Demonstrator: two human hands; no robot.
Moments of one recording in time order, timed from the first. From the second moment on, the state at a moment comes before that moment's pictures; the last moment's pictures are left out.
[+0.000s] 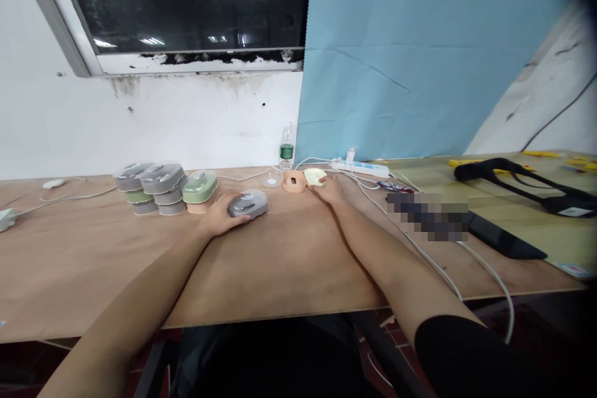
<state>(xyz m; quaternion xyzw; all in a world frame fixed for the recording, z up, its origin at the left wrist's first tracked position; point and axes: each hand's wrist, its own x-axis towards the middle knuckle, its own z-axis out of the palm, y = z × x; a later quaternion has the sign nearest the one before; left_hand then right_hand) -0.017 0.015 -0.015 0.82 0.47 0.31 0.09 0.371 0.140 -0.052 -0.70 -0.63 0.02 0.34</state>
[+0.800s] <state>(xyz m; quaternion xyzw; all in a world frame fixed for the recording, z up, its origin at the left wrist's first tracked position) -0.017 0.014 -0.014 0.82 0.46 0.32 0.09 0.370 0.140 -0.050 -0.72 -0.62 -0.01 0.32</state>
